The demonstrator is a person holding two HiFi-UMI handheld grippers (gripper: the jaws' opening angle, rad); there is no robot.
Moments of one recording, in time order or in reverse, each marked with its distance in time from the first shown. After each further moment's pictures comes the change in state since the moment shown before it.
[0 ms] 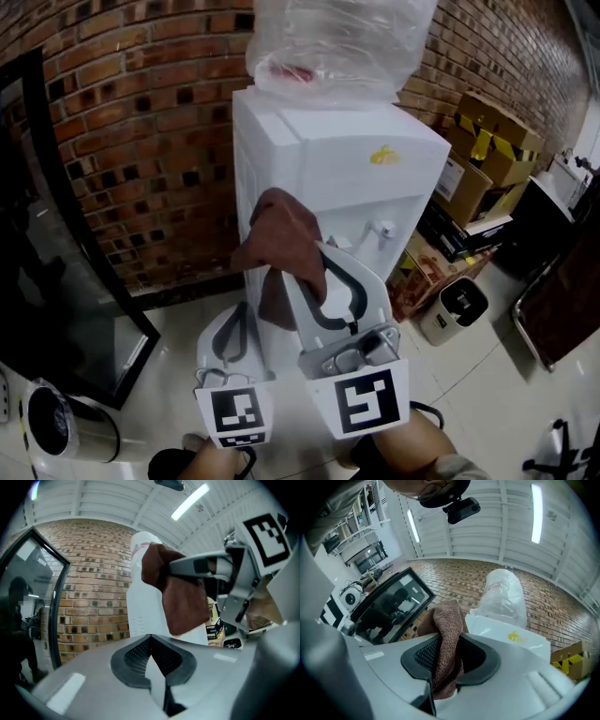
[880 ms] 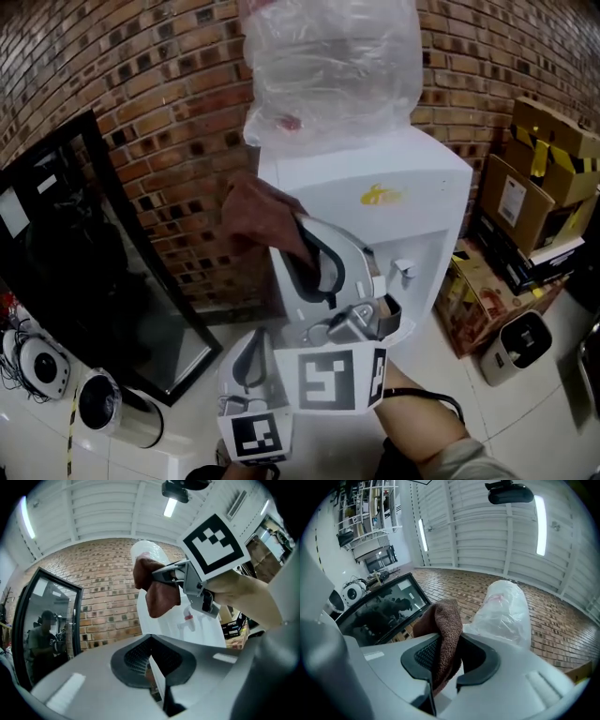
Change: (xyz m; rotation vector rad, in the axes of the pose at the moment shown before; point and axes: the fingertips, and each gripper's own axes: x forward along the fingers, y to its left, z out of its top) left arm -0.013 -0.022 0.050 0.082 -0.040 0.268; right arm 0.042 -0.055 0.037 -0.122 -0.169 0.030
